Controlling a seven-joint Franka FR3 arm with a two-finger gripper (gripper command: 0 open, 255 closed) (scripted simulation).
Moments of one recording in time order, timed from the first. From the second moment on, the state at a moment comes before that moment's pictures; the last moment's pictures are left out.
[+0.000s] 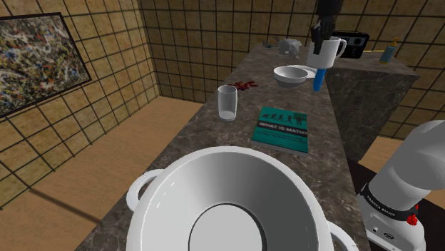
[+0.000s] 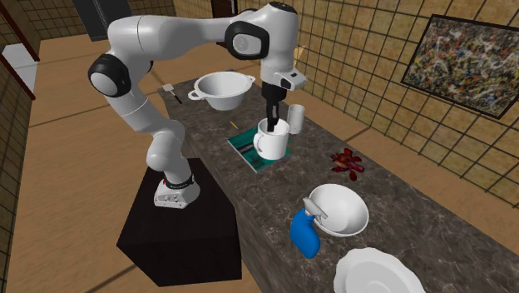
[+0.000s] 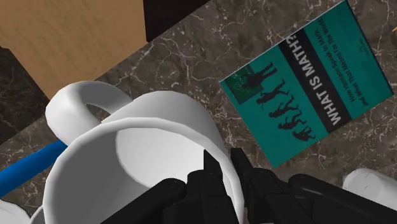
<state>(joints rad) -0.05 -0.36 -0.16 -1.88 -0.08 1.48 -0.17</state>
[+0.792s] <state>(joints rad) 0.05 -0.29 0.03 -1.82 0.00 1.47 0.12</state>
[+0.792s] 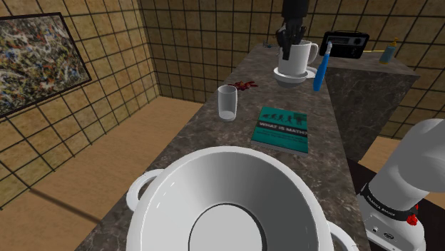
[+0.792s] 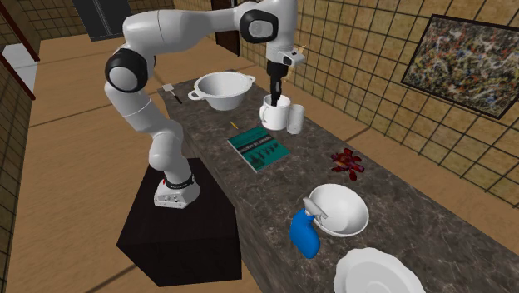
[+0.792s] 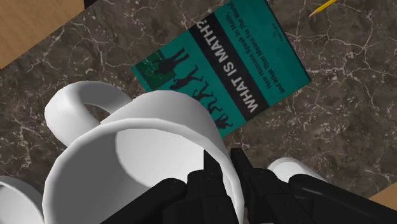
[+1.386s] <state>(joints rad) 0.13 -0.15 0.17 -1.67 0.03 1.46 0.33</state>
